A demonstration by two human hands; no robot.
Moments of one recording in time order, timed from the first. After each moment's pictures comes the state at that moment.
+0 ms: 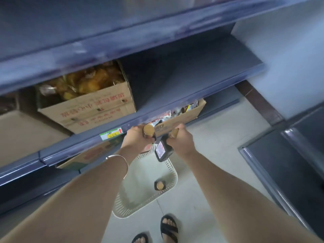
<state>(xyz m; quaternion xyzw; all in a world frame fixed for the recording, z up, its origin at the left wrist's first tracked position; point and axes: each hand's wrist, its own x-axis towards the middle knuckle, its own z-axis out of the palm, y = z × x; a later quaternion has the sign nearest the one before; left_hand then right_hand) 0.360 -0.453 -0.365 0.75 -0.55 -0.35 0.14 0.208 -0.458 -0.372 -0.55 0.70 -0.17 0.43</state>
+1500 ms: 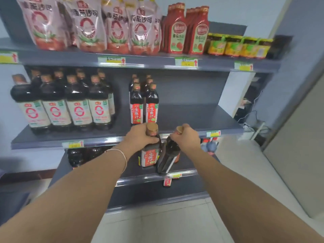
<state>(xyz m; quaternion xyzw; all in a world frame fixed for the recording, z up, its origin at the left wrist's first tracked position) -0.326 -0.104 0.026 0.13 -0.91 -0.38 0.08 -0.397 0.052 0.016 -0.11 0.93 -0.34 -0.02</state>
